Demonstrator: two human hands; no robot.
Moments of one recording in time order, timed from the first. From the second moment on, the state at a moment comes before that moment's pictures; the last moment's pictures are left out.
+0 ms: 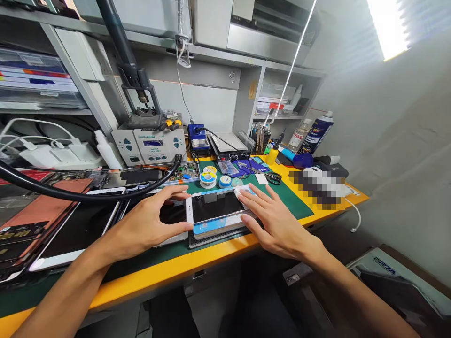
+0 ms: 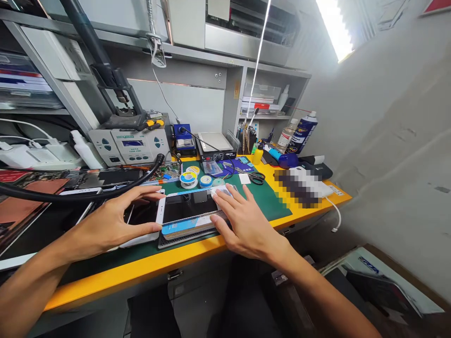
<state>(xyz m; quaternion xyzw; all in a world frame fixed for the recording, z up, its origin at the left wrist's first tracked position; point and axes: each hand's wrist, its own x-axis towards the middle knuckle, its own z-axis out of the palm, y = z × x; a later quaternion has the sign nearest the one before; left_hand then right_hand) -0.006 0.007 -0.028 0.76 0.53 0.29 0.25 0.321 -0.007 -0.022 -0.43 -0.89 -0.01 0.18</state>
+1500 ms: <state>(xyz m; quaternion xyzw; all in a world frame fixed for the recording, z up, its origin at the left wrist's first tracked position) -0.001 0.006 -0.023 0.76 0.53 0.29 0.24 0.261 -0.037 -0.040 -0.37 -0.89 0.01 0.26</state>
